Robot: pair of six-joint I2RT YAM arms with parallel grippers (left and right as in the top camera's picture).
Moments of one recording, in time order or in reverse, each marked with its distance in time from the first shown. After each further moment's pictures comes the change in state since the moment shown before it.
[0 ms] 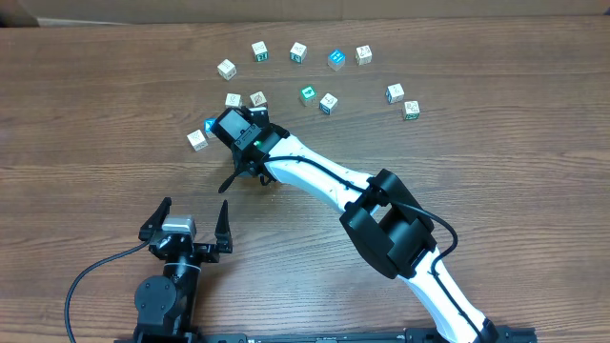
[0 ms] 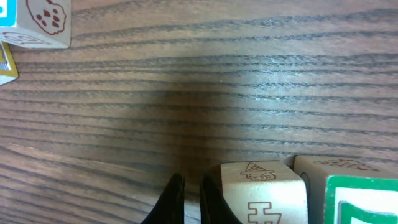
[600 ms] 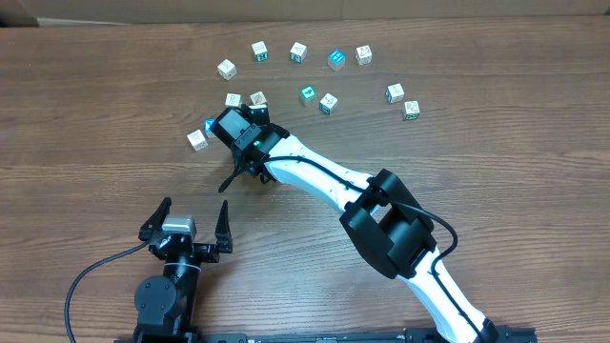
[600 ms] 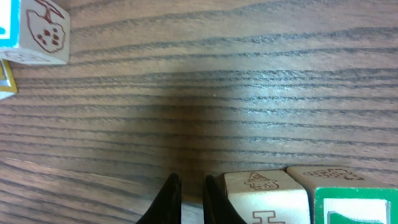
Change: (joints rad) left arm 0.000 0.000 0.000 0.000 0.000 0.000; right arm 0.000 0.000 0.000 0.021 0.030 0.000
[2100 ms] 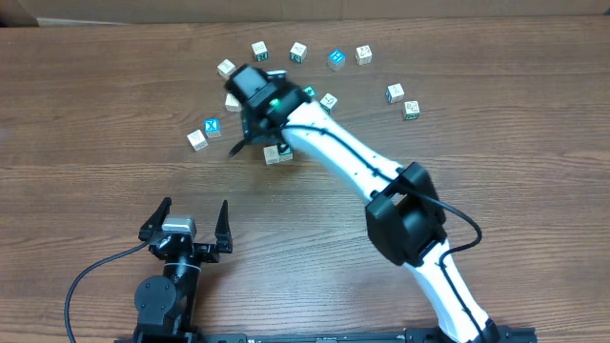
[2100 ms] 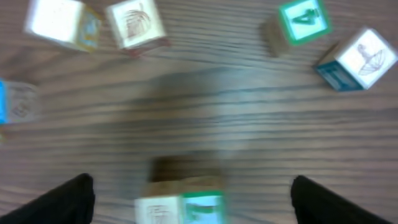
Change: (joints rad) left arm 0.000 0.000 0.000 0.000 0.000 0.000; right arm -0.121 0.000 0.259 -0.330 -0.003 -0.060
